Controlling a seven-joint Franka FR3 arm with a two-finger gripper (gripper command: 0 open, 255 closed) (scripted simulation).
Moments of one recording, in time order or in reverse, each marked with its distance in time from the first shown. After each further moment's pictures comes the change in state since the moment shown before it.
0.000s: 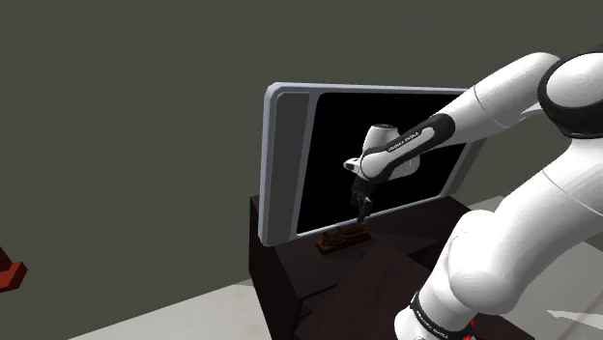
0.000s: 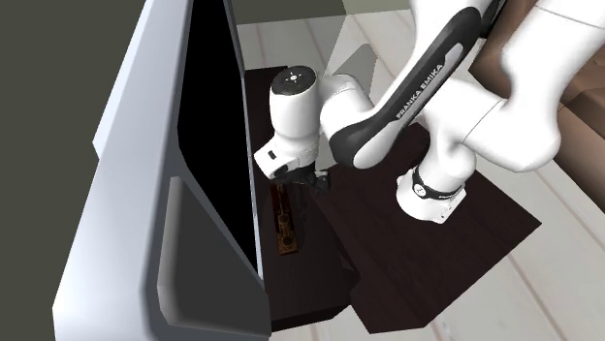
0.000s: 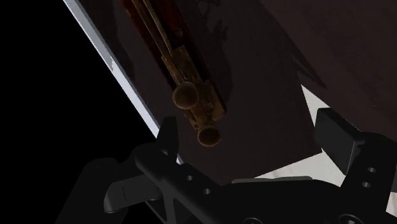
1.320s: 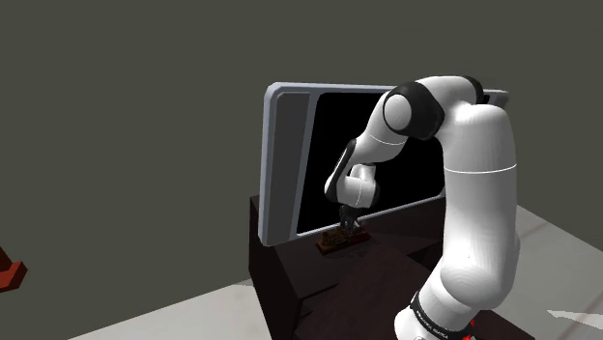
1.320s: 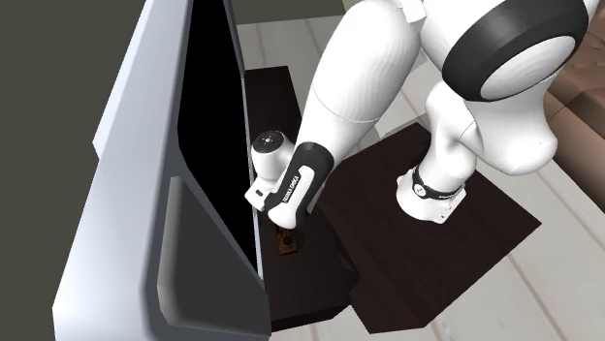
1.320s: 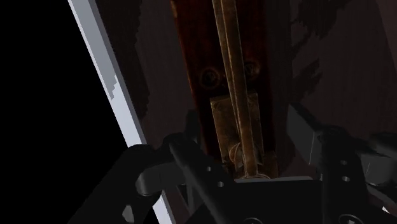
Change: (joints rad) arm -0.162 0.727 0.267 0.252 0.881 0.351 -0.954
